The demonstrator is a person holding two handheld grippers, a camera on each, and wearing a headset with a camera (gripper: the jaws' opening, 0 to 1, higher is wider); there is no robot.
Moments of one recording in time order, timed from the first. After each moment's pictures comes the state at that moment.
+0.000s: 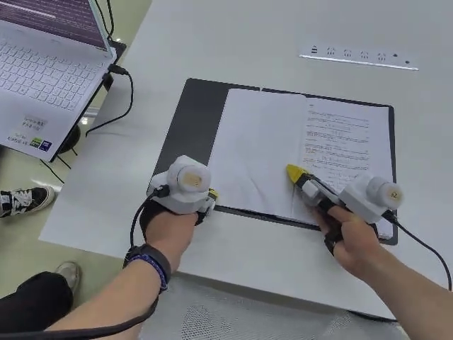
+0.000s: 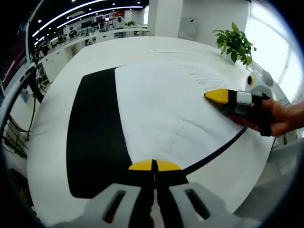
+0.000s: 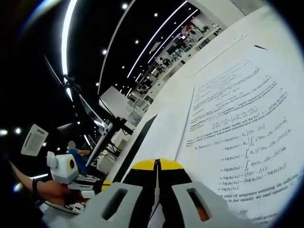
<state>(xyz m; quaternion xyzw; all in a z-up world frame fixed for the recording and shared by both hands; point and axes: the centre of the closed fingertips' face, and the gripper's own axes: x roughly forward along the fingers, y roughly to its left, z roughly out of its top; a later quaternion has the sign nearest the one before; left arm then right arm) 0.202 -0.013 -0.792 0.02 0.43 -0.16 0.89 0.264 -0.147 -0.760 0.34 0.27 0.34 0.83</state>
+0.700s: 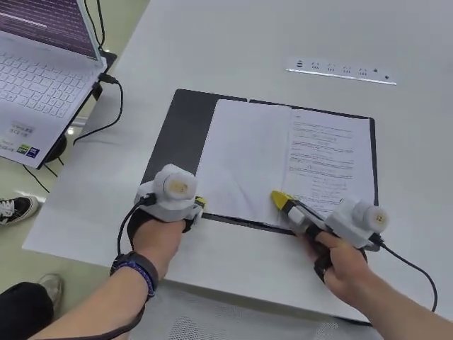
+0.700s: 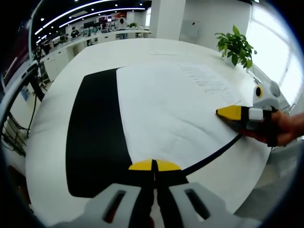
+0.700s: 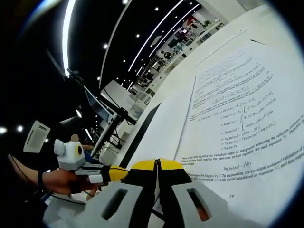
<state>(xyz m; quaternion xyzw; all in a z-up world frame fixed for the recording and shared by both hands) 0.201 -0.013 -0.790 0.01 0.42 -0.16 0.89 0.229 -0.154 -0.773 0.33 0.30 0.35 0.82</state>
